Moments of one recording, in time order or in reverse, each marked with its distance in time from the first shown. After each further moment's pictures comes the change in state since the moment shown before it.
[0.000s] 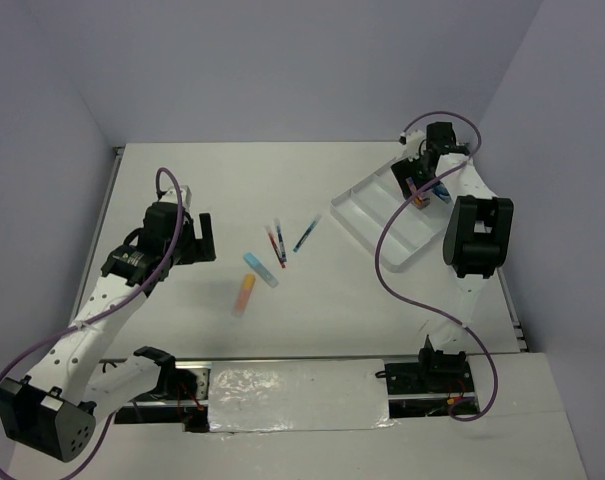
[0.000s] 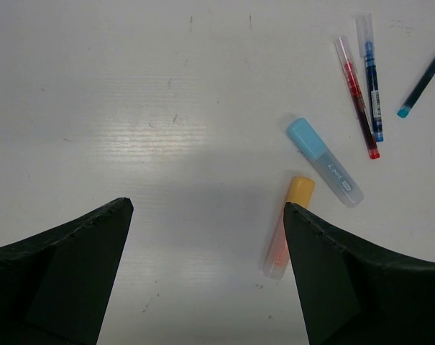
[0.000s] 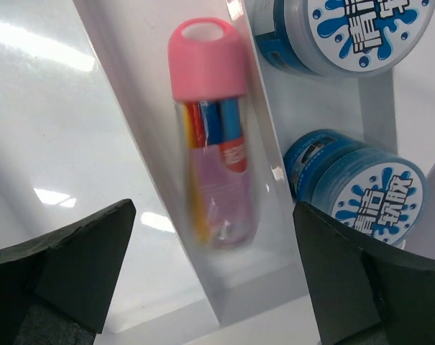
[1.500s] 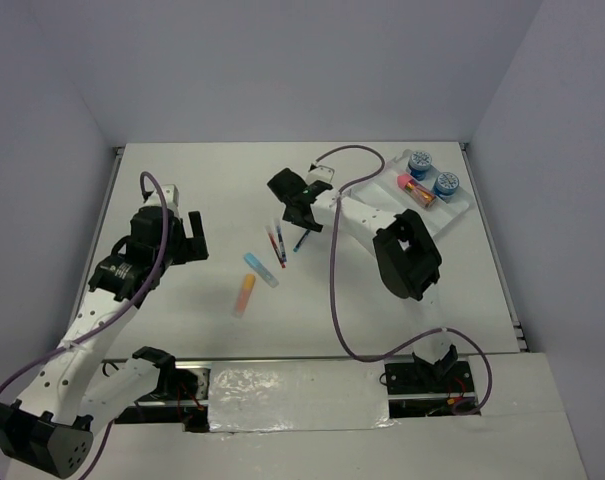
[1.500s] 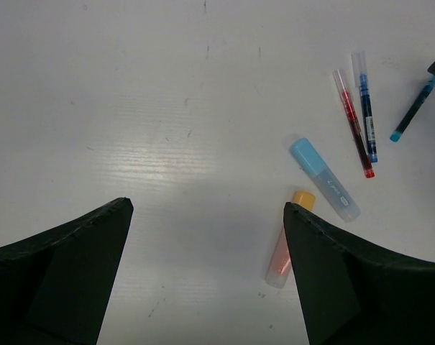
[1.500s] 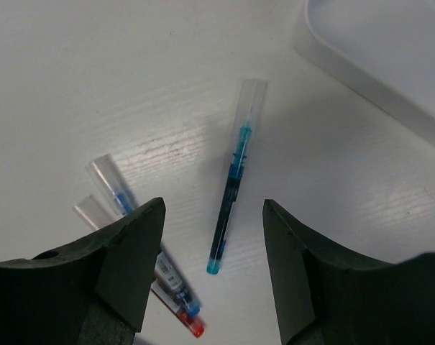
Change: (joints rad) left arm 0.013 -0.095 0.000 -0.004 -0.051 -0.004; right arm 0.800 0.012 -0.034 -0.056 0.620 1.481
